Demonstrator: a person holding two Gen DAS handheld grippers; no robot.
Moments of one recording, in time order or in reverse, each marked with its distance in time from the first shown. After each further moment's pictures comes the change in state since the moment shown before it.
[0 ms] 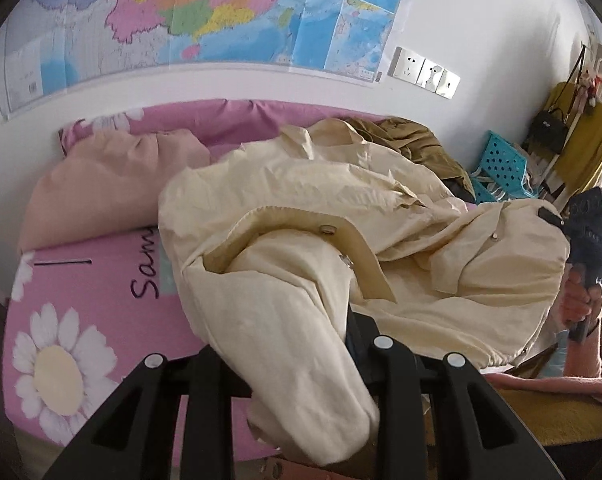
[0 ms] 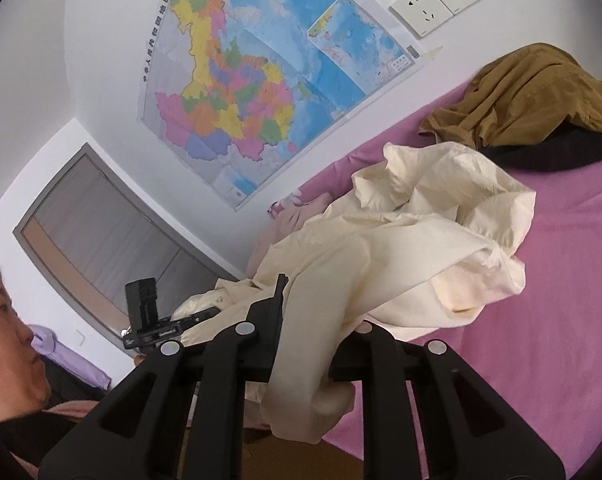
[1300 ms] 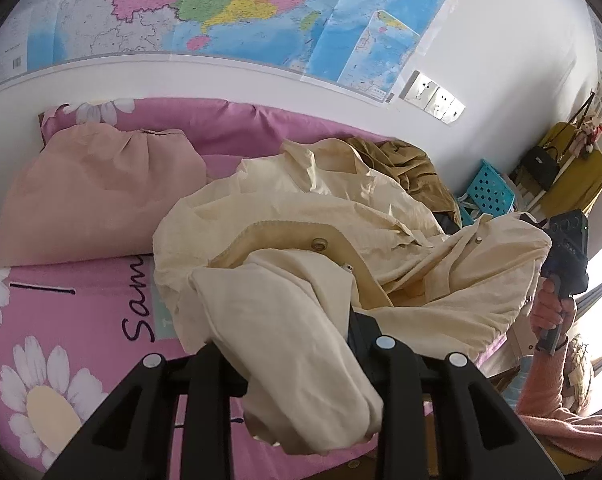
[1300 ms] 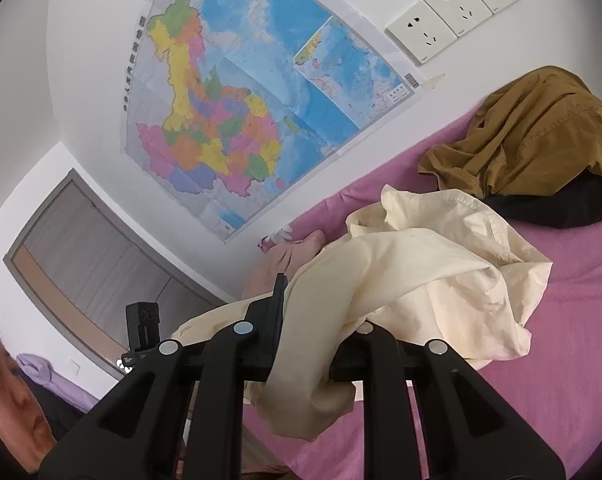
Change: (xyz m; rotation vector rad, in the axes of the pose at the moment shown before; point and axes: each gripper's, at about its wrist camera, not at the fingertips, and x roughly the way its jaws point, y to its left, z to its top) left arm 0.016 0.043 0.062 -0.106 0.047 -0.131; right arm 0.031 -0.003 0.066 0.044 -0.058 -0.035
